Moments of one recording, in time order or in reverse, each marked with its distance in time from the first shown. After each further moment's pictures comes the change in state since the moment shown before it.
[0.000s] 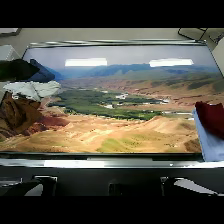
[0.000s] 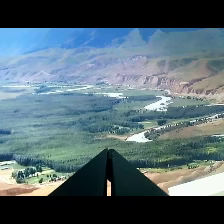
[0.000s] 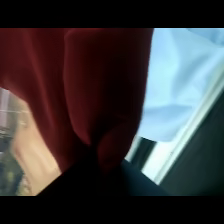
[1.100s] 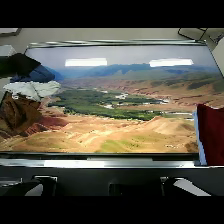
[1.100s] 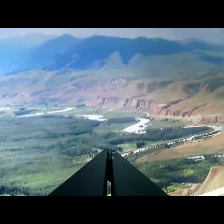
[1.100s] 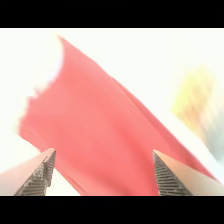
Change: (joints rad) left arm -0.013 0.000 0.000 -0.085 0.099 -0.003; right arm 0.066 0.094 0.074 0.093 -0.407 -0.259
